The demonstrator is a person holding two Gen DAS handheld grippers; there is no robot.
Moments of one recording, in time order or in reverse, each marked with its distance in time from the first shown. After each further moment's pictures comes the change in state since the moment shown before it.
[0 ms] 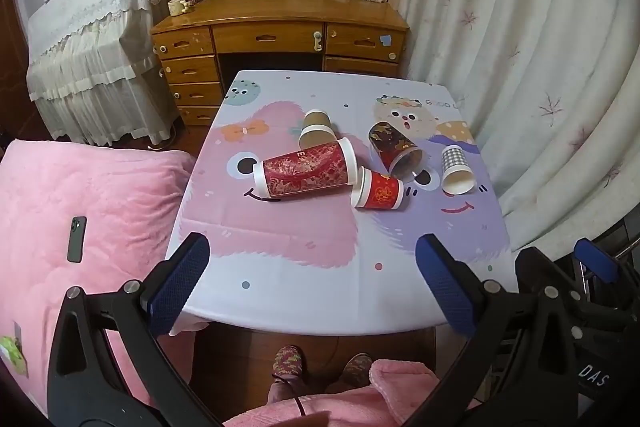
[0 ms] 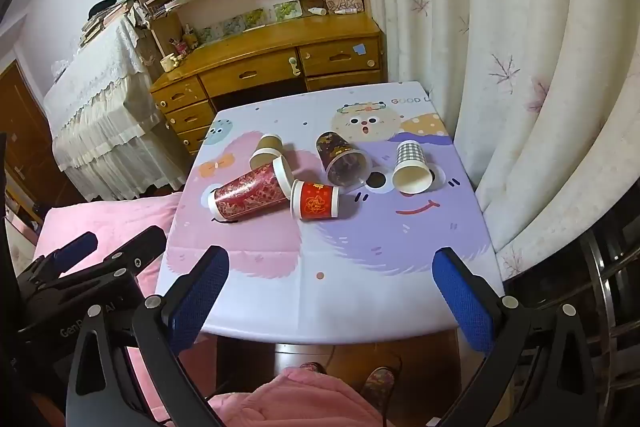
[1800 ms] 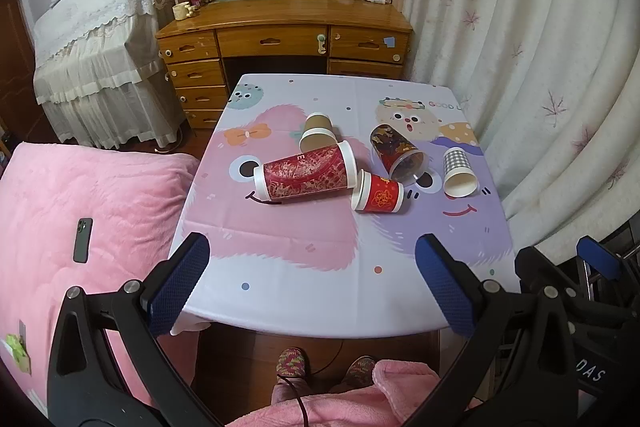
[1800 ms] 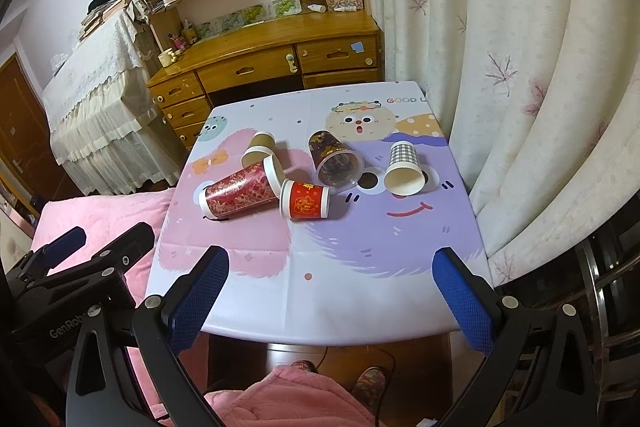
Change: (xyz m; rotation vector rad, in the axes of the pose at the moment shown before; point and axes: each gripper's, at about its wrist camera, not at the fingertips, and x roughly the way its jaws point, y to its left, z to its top) left arm -0.002 -0.006 0.004 0.007 -0.004 0.014; right arm 0.007 0.001 0.003 -0.008 0.018 -0.022
